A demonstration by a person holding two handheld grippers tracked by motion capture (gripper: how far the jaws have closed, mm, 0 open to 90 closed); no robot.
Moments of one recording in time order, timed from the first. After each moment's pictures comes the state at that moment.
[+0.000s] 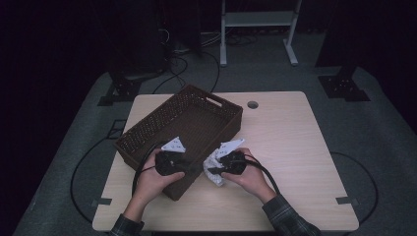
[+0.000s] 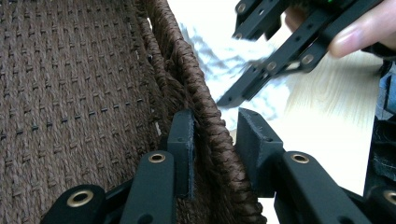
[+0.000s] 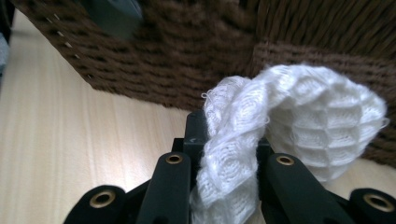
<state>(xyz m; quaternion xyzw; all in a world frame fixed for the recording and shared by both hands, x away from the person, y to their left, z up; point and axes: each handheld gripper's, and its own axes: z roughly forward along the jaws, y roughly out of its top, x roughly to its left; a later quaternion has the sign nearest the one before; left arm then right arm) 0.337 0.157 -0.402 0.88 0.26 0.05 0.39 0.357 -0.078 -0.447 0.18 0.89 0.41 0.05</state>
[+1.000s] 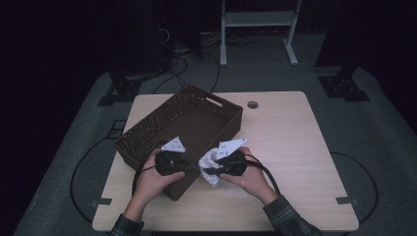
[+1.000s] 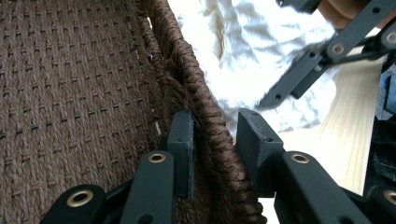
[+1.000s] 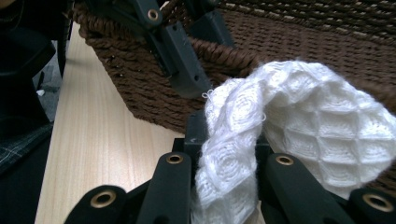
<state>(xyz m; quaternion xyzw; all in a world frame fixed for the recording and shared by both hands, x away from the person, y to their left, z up) 0.337 0.157 -0.402 0.88 0.26 0.05 0.39 0.340 -0.074 -0.419 0.13 0.88 0.44 0.06</state>
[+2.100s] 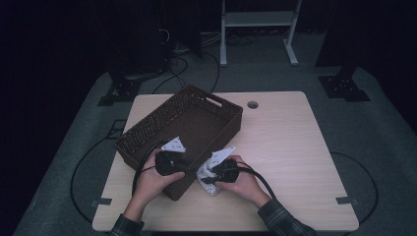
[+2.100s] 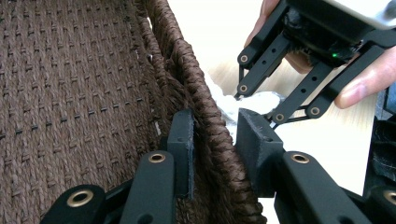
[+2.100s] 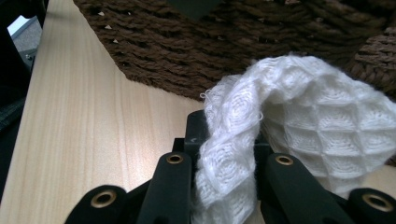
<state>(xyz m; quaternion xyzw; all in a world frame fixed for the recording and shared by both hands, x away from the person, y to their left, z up) 0.337 0.157 -0.402 0.88 0.26 0.05 0.39 0.345 -0.057 -0.465 0.14 0.91 0.40 0.02</state>
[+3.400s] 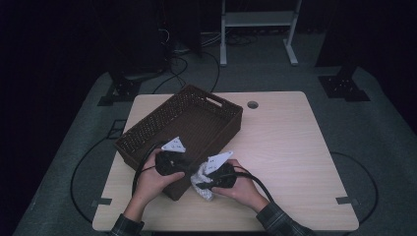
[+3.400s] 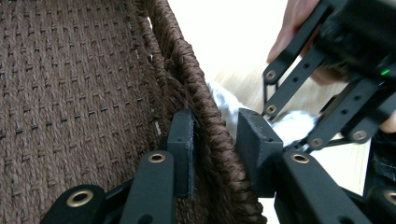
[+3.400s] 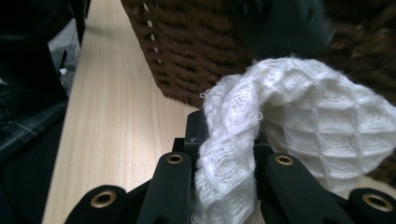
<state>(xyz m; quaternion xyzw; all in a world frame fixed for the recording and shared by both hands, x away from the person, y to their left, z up) 0.338 0.157 -0.402 0.88 0.26 0.05 0.39 0.326 -0.047 -0.456 0.11 0.90 0.42 0.02</state>
